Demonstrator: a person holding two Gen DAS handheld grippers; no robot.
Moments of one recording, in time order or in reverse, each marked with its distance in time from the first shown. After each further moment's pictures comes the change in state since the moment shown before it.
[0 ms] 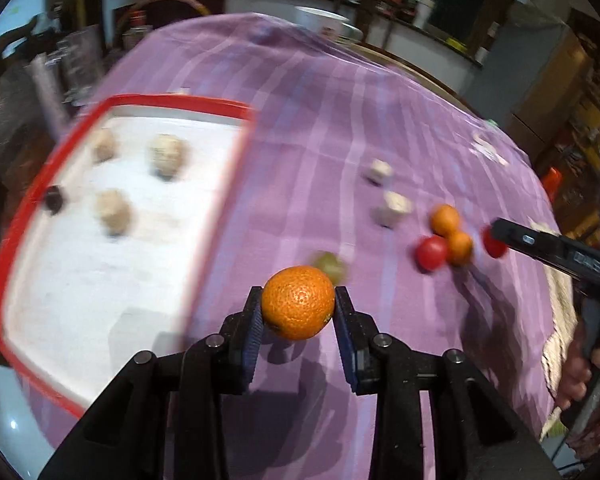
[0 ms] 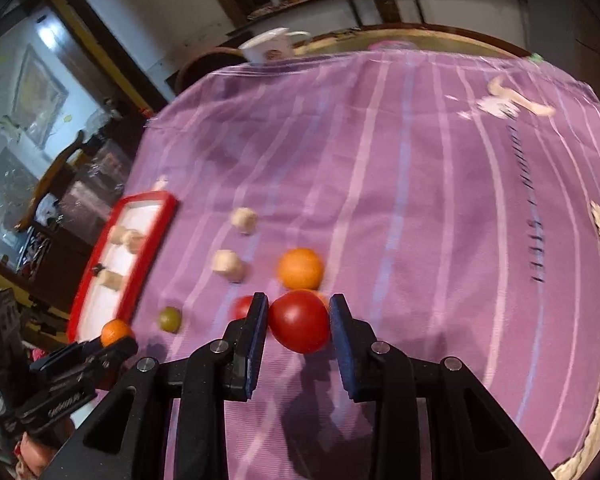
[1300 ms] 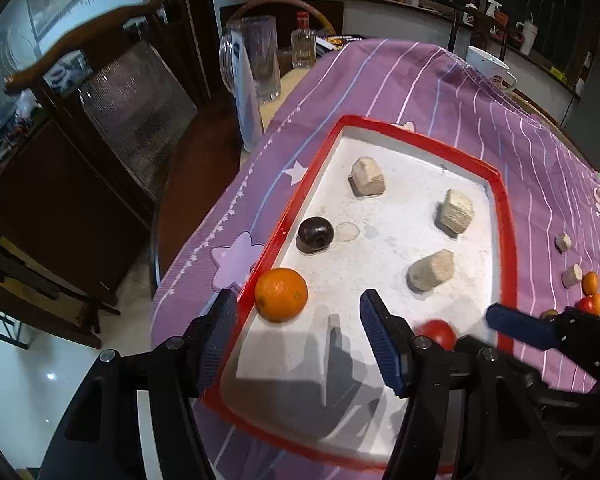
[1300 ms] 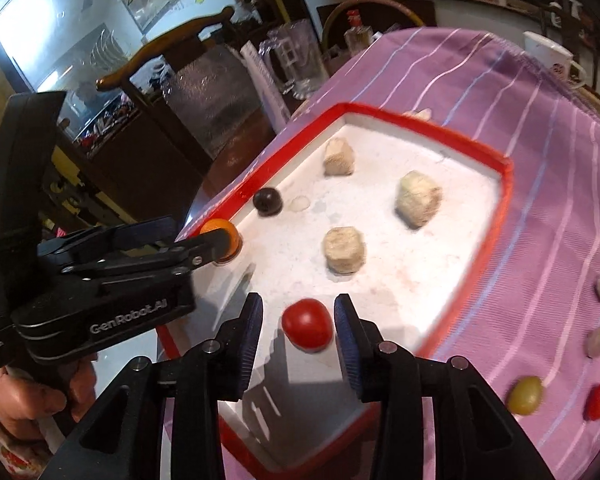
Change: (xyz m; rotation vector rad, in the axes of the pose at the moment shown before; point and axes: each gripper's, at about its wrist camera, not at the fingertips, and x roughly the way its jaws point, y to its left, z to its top) left arm -0.041 0.167 0.029 -0.105 -0.027 0.330; right arm 0.125 0.275 -0.035 -0.414 0.141 0.191
